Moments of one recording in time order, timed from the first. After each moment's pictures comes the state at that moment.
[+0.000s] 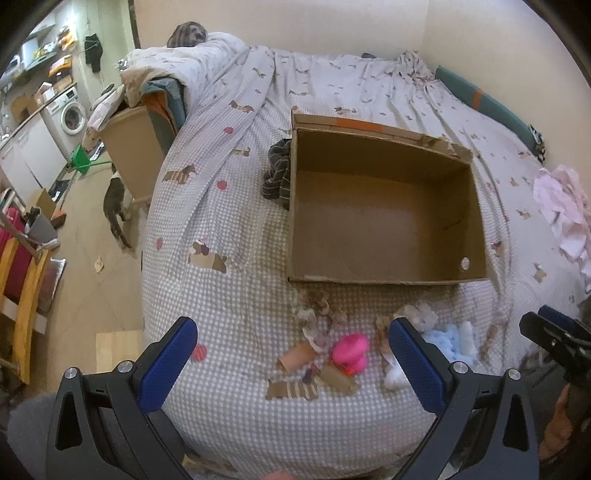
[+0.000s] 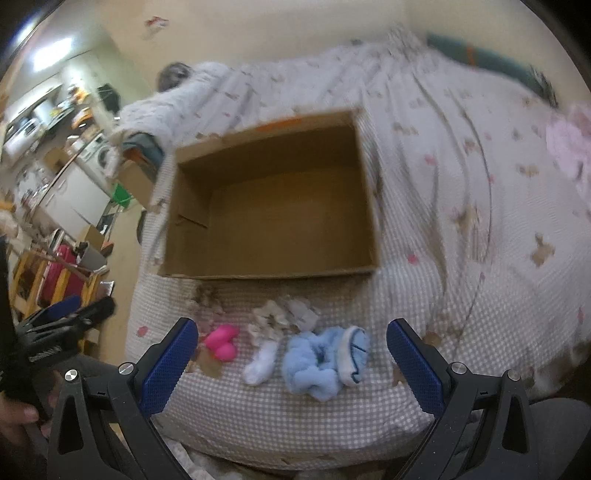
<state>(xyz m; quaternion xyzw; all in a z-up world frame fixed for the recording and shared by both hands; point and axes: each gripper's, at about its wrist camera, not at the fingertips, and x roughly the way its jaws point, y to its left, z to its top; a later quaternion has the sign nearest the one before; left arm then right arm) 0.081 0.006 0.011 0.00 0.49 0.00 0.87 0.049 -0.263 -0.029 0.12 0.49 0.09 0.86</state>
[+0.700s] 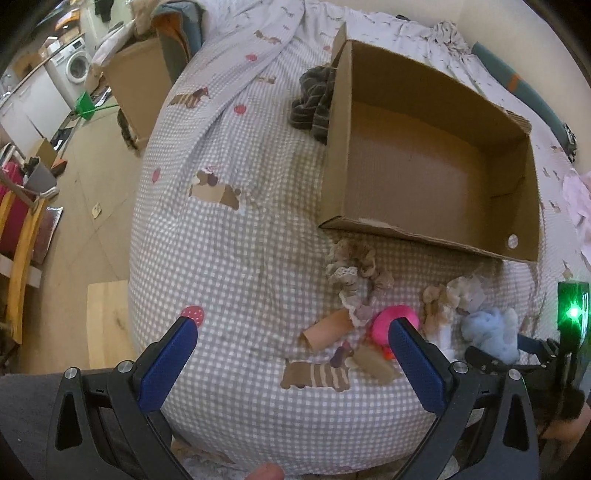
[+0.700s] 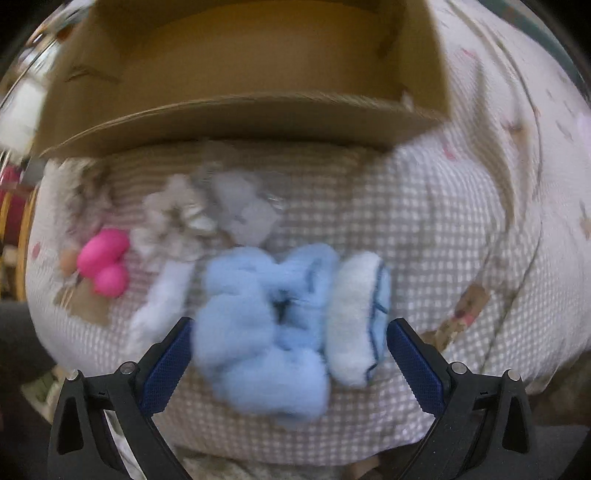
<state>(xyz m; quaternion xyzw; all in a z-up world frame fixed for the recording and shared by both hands) 0.096 0.037 -0.065 -0.05 0.57 0.03 0.82 0.081 -0.217 -0.170 0.01 0.66 0.05 0.75</state>
